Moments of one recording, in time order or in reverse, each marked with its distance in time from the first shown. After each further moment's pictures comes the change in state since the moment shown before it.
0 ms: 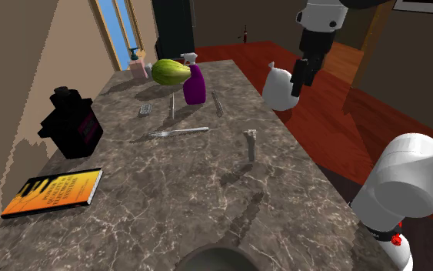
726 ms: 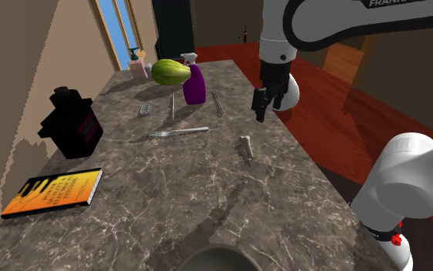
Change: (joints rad) arm 0.045 0.176 0.180 -0.026 0.089 0.165 0.203
